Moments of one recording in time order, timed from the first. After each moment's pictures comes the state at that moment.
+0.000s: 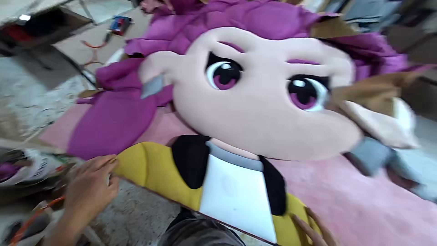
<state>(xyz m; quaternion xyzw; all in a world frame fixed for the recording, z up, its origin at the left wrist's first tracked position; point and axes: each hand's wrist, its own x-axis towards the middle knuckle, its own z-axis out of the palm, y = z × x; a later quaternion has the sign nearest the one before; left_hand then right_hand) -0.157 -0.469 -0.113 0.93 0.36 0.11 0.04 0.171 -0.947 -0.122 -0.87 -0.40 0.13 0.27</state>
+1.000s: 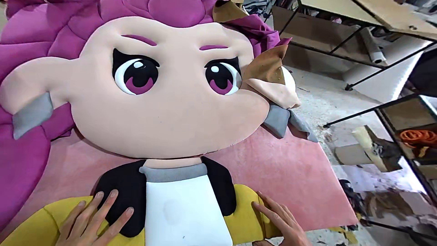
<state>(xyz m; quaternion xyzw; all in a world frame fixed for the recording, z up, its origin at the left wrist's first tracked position) -0.038 -0.533 -0.114 0.99 -0.01 -0.04 0.13 0.196 -0.993 -0.126 -0.87 -0.36 0.12 0.31</state>
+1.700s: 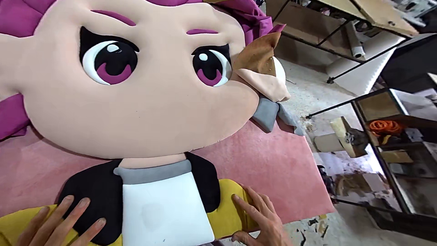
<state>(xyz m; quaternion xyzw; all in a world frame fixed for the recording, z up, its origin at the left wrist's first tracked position) -0.041 -0.516 -0.127 0.99 -0.07 -0.02 0.09 0.195 -0.980 -0.133 -0.89 -0.36 0.09 0.26</state>
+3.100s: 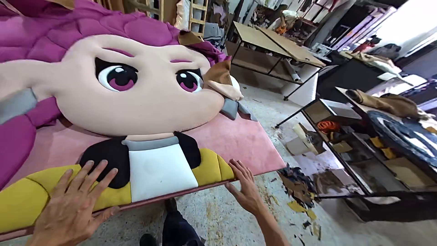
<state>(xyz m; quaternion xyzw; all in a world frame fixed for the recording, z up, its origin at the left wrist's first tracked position) -0.046 -0.524 -0.167 0.98 -0.04 0.18 0.00 0.157 -1.019 -0.178 -0.93 -0.26 -0.02 0.26</state>
